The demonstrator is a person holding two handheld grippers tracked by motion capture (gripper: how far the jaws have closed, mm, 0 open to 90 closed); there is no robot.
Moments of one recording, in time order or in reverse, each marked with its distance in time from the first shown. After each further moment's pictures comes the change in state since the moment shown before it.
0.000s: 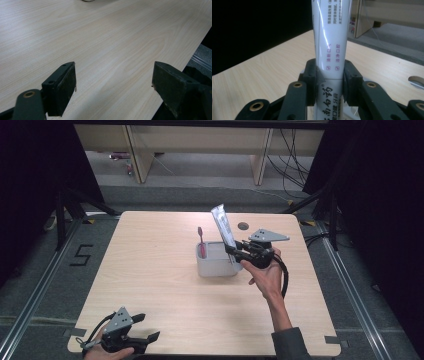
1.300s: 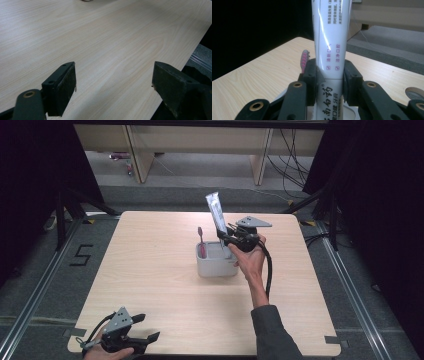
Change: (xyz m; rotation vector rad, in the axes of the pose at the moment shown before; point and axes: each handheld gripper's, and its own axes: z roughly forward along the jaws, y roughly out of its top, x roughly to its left) left arm 0.000 0.000 0.000 0.002 -0.009 0.000; right arm -0.022 0.009 0.061 -0.023 -0.097 0.030
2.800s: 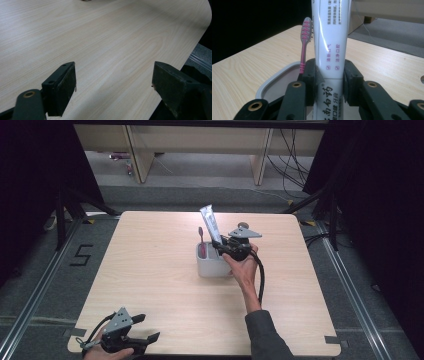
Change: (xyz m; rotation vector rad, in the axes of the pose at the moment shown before) left arm 0.000 -0.001 0.000 0.009 -0.002 0.004; right arm 0.002 -0.038 0.024 0.041 0.017 -0.030
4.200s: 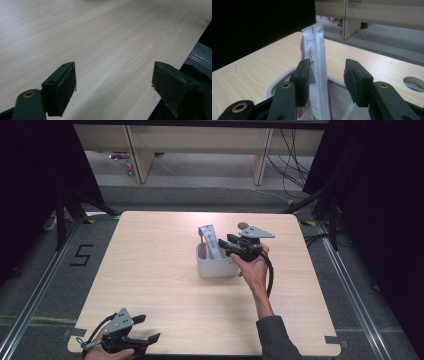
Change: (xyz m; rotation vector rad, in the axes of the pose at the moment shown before) left arm -0.001 -0.001 0.002 -0.004 -0.009 -0.005; right arm -0.001 0.011 -0.041 -0.032 -0.017 0.019
